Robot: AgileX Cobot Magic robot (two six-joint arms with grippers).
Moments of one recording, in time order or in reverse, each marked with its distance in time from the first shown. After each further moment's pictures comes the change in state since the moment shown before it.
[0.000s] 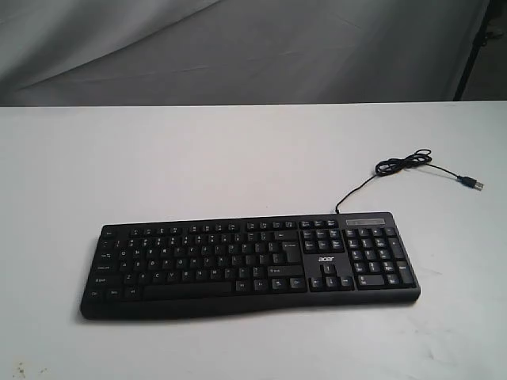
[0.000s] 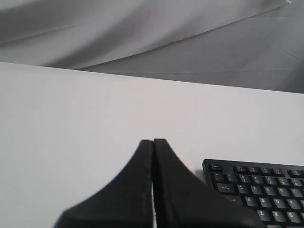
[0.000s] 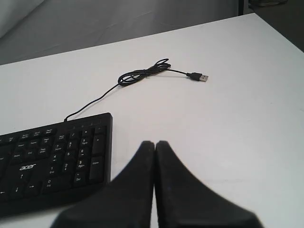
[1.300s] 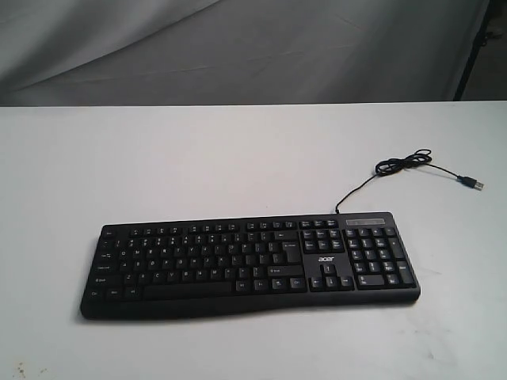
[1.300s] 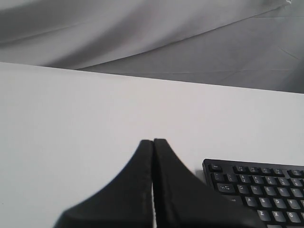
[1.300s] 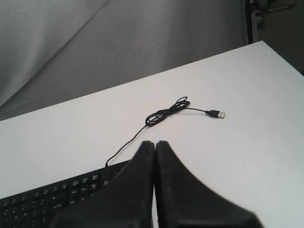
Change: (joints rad) left arm 0.000 0.000 0.000 0.000 0.000 0.000; right arm 0.000 0.074 -0.349 0.116 0.229 0.000
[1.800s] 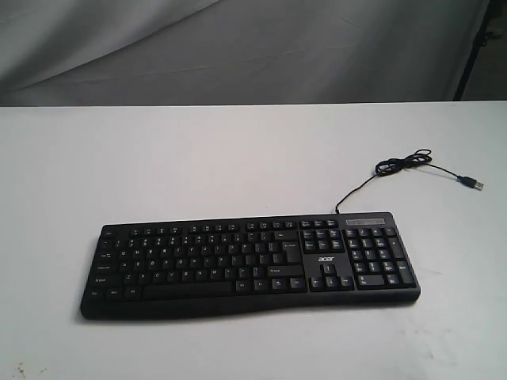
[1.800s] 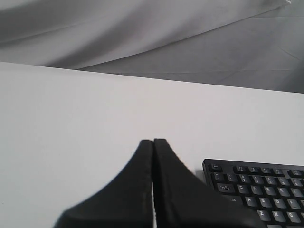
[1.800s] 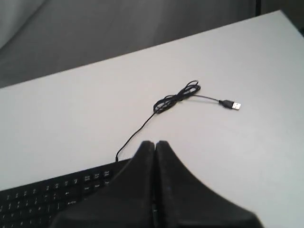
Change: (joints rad) left arm 0.000 0.000 0.000 0.000 0.000 0.000; right arm 0.082 0.603 -0.438 -0.005 0.112 0.022
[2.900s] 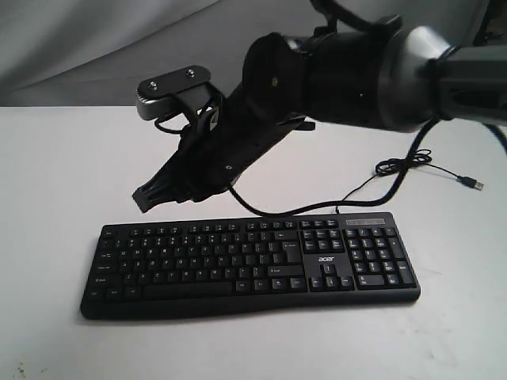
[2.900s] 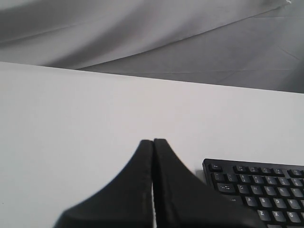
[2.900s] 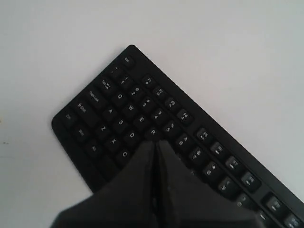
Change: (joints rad) left arm 0.000 0.000 0.000 0.000 0.000 0.000; right arm 0.639 1.140 -0.693 0.372 -0.029 -0.631
